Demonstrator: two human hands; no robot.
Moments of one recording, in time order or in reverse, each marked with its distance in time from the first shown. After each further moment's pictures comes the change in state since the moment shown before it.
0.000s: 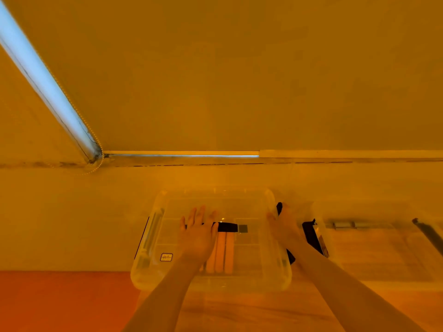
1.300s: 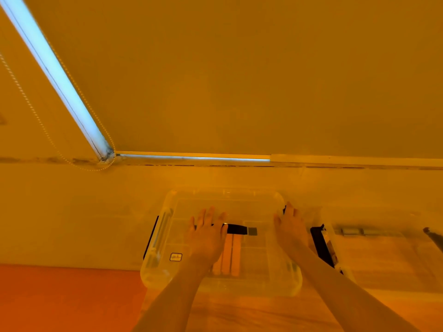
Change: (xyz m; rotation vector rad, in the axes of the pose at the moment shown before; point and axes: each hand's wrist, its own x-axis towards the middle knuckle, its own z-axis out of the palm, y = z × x) left_hand -0.001 -0.003 -0.004 -0.021 -0.055 0.010; right_hand -0.005 -0.008 0.014 -0.380 0.129 -0.087
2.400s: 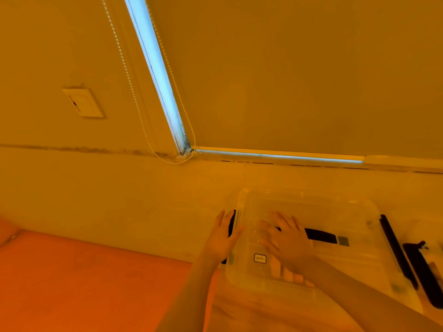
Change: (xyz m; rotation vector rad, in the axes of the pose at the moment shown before) left_hand -0.013 -0.175 0.000 -0.614 0.002 -0.105; right_hand -0.063 -0.143 0.101 -0.530 -0.228 -0.609
